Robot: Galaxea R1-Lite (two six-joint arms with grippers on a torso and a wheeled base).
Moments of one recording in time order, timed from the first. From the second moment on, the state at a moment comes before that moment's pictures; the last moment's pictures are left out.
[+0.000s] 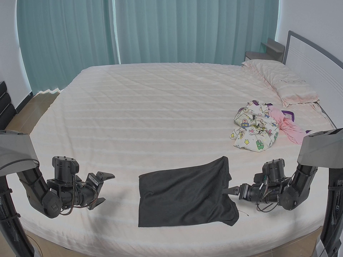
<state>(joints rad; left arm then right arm) -0.14 2.05 -0.38 -1.00 -0.25 -1.17 0.26 2.30 -0.54 -1.00 0.35 0.60</state>
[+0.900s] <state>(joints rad) -0.14 2.05 -0.38 -1.00 -0.25 -1.17 0.25 2.23 -0.24 -1.06 0.37 0.38</state>
